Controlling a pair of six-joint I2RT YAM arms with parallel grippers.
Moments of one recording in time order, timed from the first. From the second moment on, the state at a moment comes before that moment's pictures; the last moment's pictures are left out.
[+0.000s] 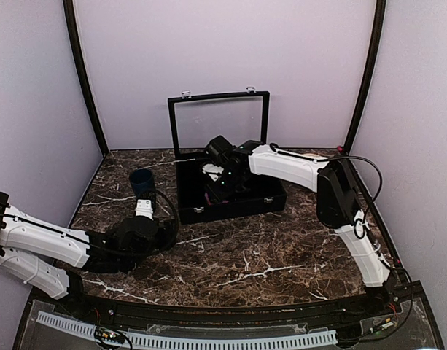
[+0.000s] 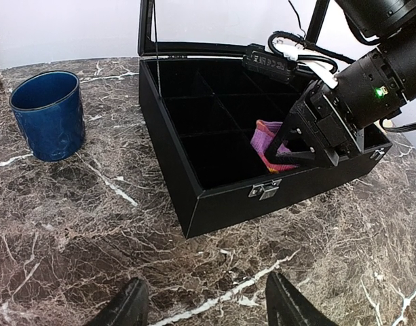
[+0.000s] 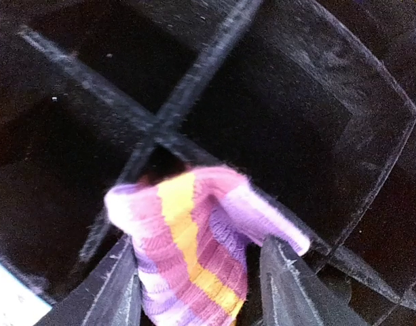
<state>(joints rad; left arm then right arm) -1.11 1.25 0.44 0.25 -0.76 -0.63 0.85 2.43 2.22 -0.88 0.03 0.06</state>
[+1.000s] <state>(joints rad) -1.09 1.29 0.44 0.26 -0.76 -0.63 0.80 2.54 2.37 -1.01 -0.05 0.07</state>
